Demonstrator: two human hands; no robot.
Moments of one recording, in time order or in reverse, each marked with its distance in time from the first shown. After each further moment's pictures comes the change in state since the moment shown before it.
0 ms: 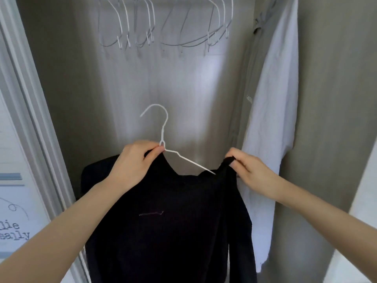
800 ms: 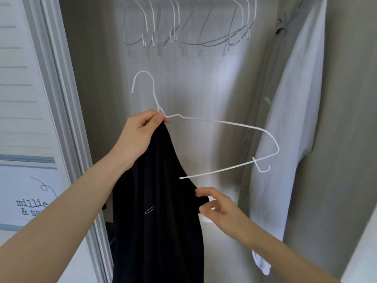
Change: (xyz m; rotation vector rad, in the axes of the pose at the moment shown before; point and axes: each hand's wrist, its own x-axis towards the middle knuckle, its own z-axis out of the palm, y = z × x) left_hand 0.012 0.020 -0.041 -0.419 0.191 -0.204; right_hand -0.035 -0.032 0.109 0.486 -0.157 0.219
